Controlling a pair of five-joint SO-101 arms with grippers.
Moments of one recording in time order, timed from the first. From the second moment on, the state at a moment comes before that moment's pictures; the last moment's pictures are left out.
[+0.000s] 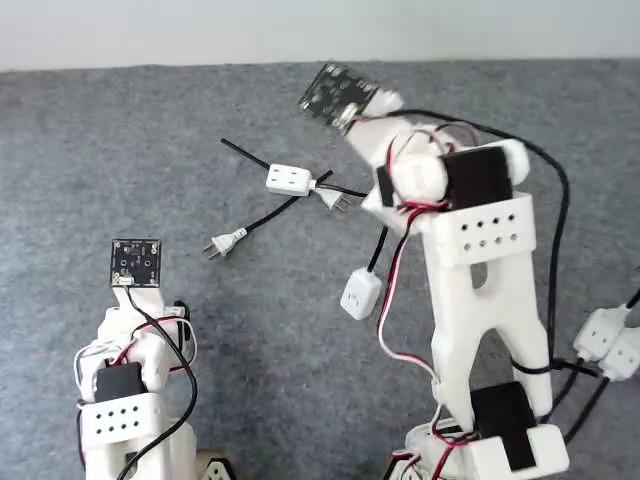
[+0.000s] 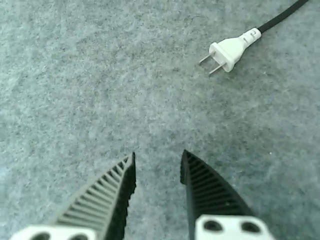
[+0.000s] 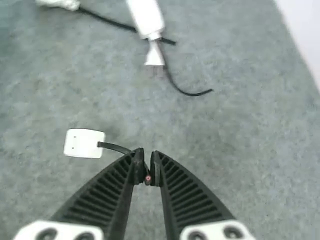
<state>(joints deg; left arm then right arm) -16.4 -66.9 84.6 48.7 -6.3 -14.9 -6.7 -23.8 96.3 40.8</state>
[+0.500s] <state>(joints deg) -16.4 -66.9 84.6 48.7 -6.3 -12.8 0.6 -23.9 90.3 48.9</state>
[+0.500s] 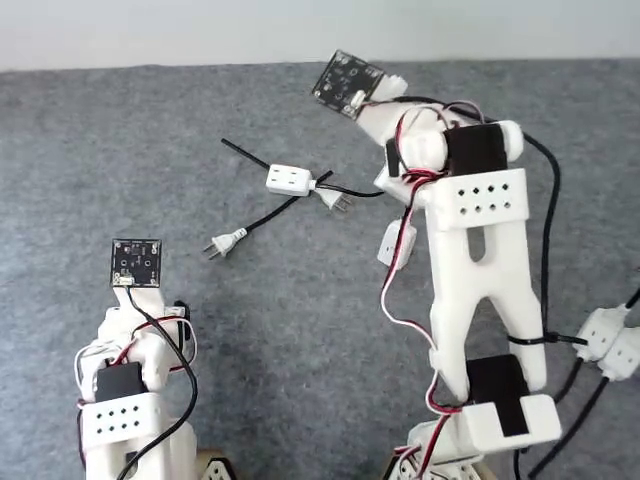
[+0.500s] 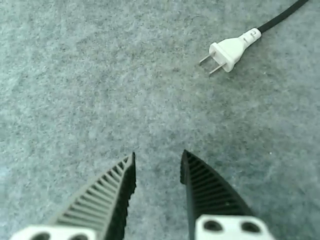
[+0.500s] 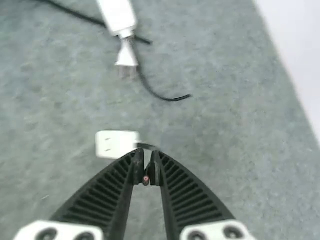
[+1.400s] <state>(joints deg) -16.4 -66.9 84.6 48.7 -6.3 -43.2 -5.2 6.7 97.8 29.4</state>
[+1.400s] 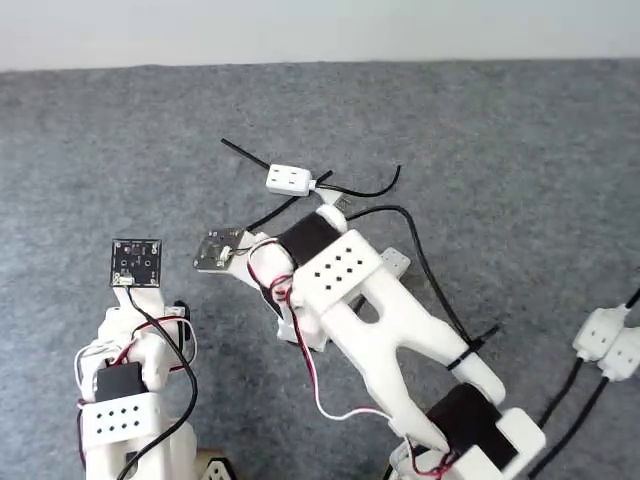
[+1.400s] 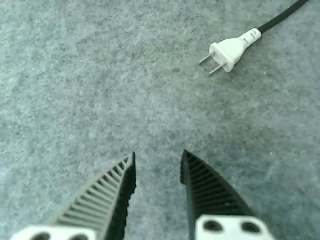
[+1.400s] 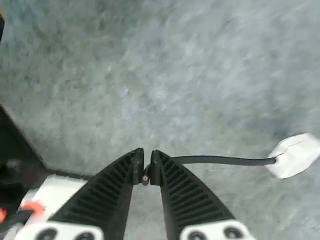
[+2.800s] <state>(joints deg) -14.8 -66.9 84.6 48.9 -6.3 -32.5 -7.1 -1.8 99.2 20.4</state>
